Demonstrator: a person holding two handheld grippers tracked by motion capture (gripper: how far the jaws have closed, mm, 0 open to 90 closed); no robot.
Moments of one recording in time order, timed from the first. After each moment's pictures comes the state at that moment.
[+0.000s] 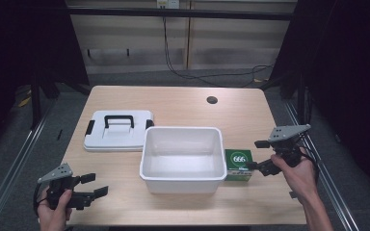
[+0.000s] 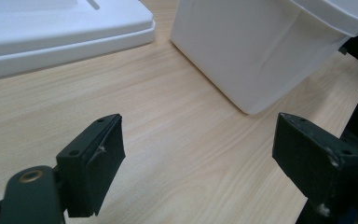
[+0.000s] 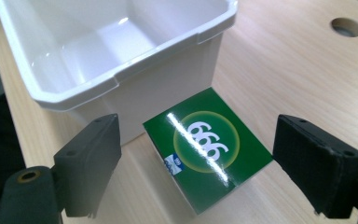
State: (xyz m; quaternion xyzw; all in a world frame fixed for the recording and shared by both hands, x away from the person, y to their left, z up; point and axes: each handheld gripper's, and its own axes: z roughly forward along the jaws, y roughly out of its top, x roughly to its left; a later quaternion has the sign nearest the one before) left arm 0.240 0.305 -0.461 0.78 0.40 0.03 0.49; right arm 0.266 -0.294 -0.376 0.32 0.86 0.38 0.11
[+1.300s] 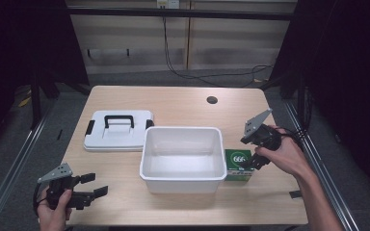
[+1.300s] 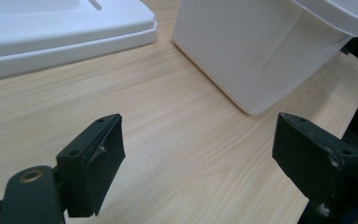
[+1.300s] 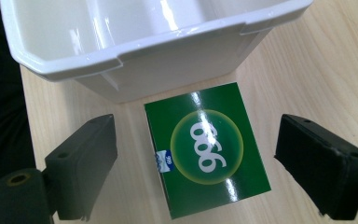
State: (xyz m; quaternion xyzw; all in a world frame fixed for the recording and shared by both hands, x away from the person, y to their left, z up) left arm 0.239 0.306 -0.461 0.78 0.40 0.04 0.49; right arm 0.313 -0.255 -0.365 0.19 0.95 0.24 0.05
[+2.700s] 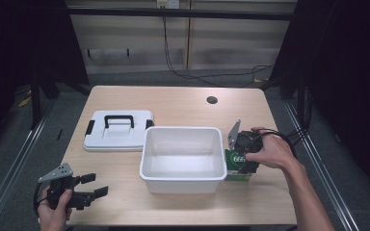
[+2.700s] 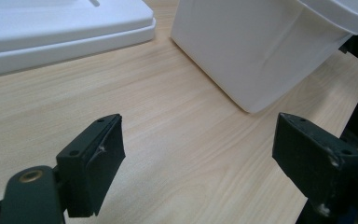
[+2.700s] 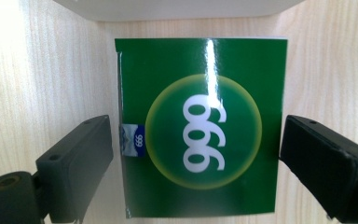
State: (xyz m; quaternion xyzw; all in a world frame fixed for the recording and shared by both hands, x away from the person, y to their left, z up) left arm 0.241 0.306 -0.462 0.78 0.40 0.03 0.49; right arm 0.338 -0.227 -0.408 0.07 0.99 0.07 0.00
